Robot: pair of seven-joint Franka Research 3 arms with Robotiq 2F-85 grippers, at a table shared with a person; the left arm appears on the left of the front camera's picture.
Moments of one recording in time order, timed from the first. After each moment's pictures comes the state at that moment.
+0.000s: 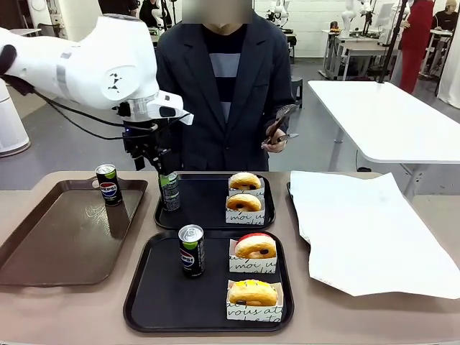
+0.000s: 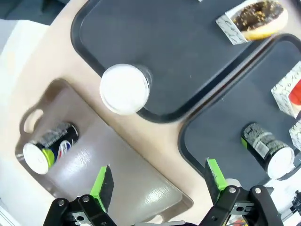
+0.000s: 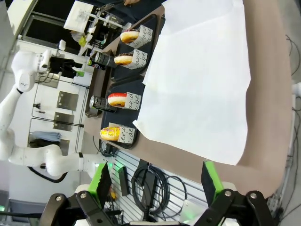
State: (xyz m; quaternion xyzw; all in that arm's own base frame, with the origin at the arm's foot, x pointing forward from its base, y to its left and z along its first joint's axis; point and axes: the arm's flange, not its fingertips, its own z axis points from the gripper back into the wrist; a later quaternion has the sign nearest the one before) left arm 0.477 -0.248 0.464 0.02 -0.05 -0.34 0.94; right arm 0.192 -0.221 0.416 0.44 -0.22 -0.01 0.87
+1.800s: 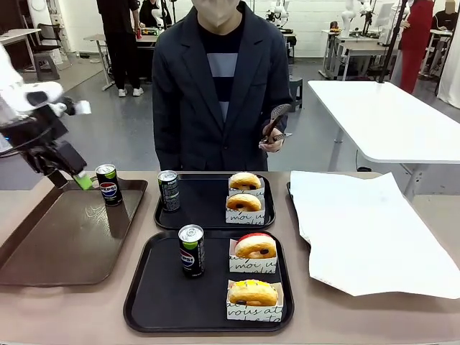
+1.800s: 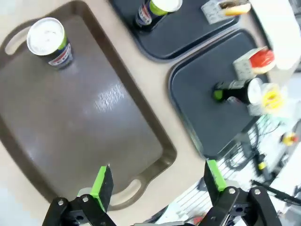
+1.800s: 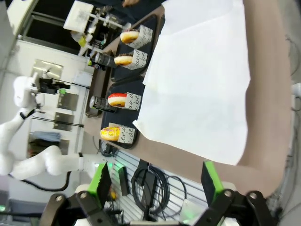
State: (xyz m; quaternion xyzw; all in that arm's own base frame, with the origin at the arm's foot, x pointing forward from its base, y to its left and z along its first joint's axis) left arm 0.406 -0.038 0.485 -0.20 -0.08 -0.23 0.95; right arm 0.192 -0.221 0.417 0.44 -0.22 -0.01 0.87
